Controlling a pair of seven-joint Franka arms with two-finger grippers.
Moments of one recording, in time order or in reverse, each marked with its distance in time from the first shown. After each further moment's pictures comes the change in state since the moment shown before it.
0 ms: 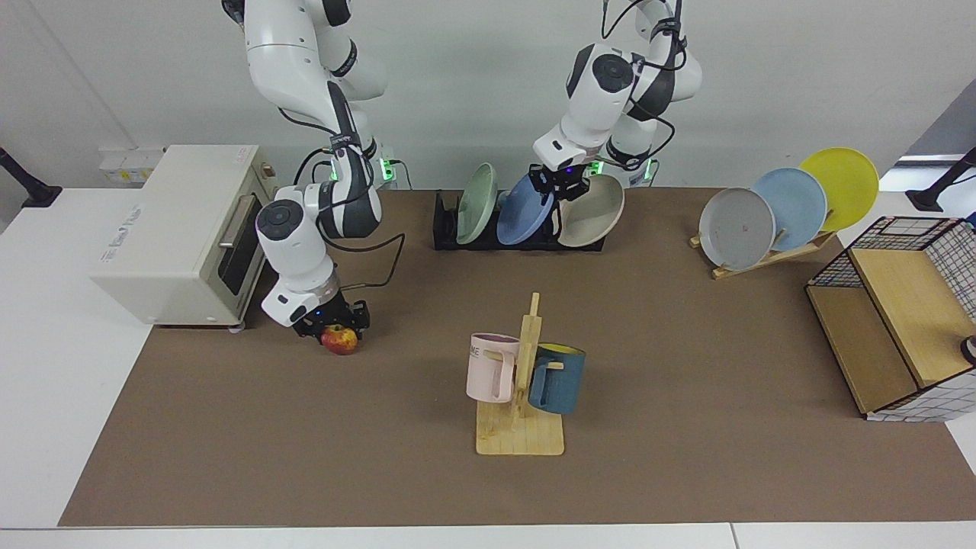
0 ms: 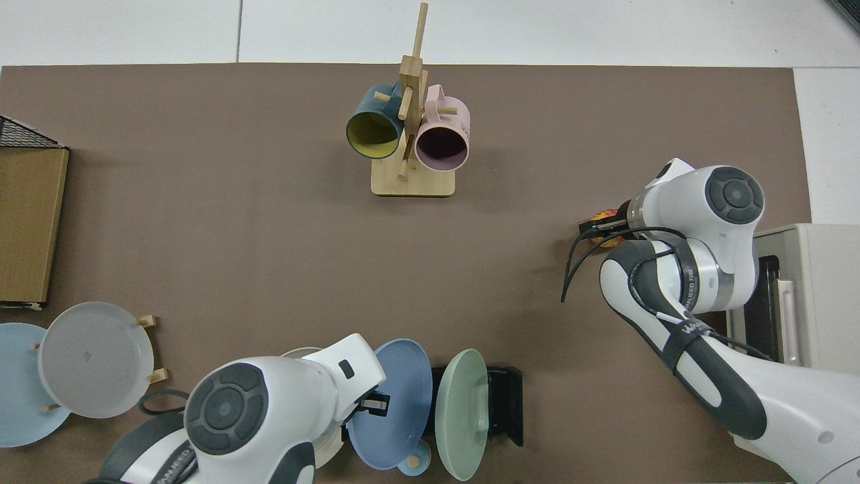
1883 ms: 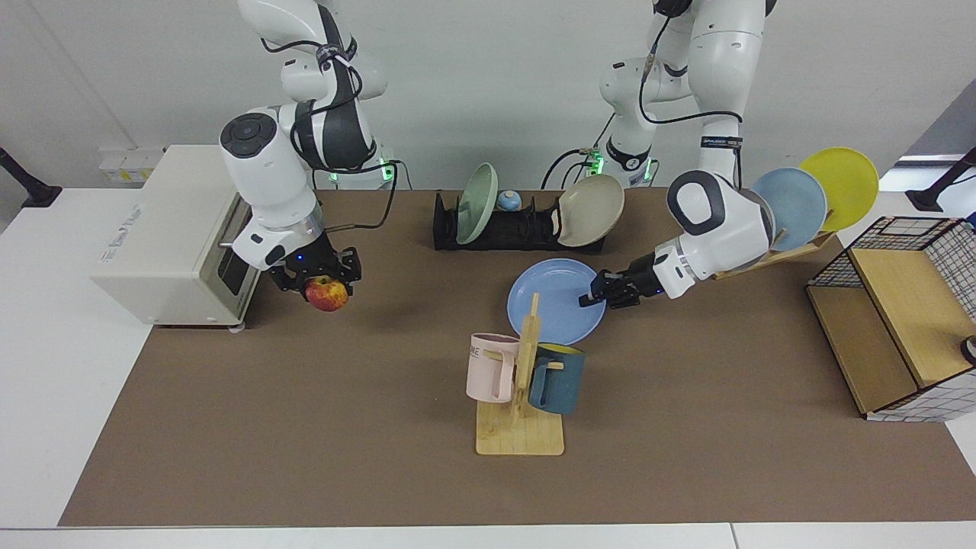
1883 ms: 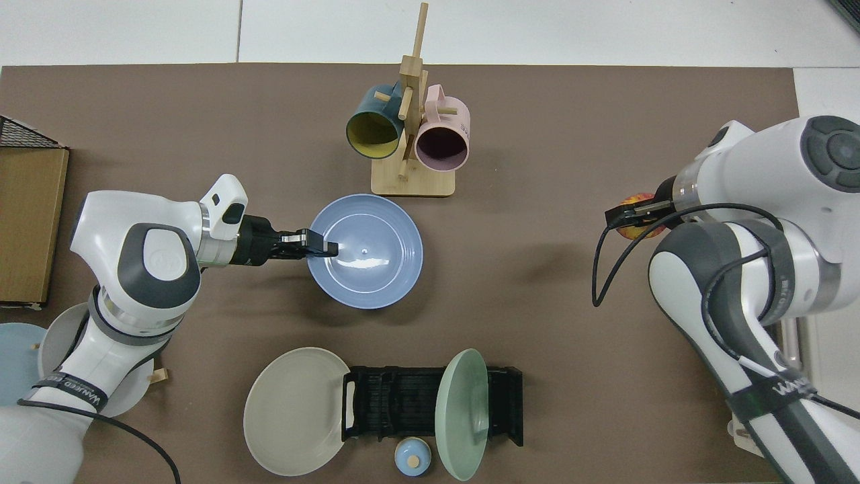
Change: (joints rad) left arm 0.093 0.631 0.292 0.345 -0.463 0.147 0.524; right arm 0.024 -0.189 -0.004 0.144 0.000 -0.349 0.018
